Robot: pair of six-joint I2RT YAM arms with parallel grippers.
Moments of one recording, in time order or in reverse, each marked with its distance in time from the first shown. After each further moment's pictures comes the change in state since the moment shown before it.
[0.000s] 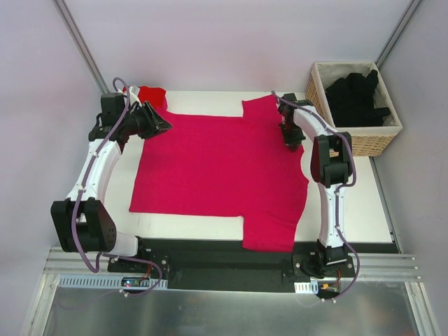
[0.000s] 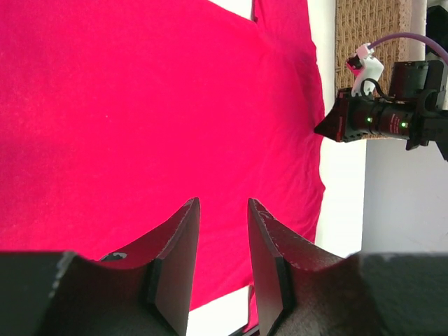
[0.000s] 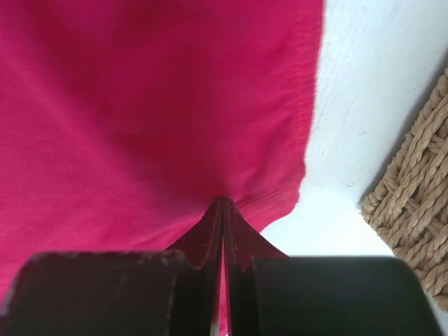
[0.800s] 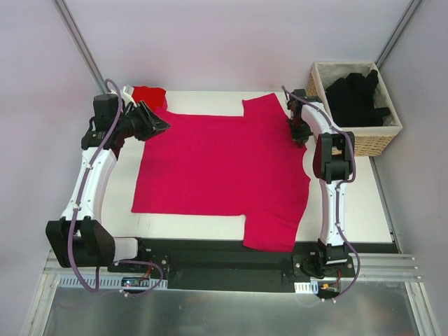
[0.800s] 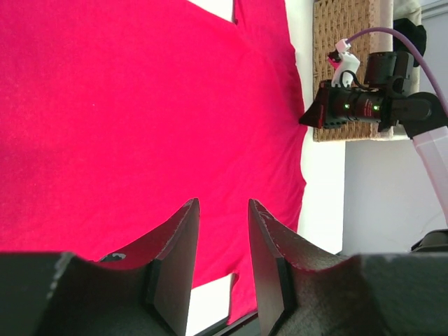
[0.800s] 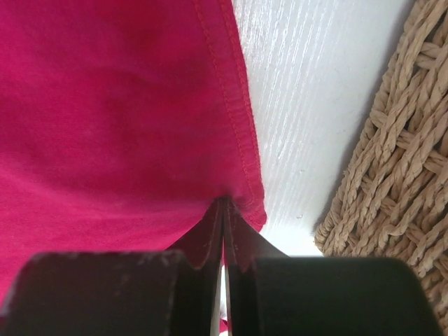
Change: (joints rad) left arm 0.000 -0.104 -0.002 -0.059 -0.003 -0.058; right arm -0.082 0.095 0.147 -0.042 -0.008 -0.042
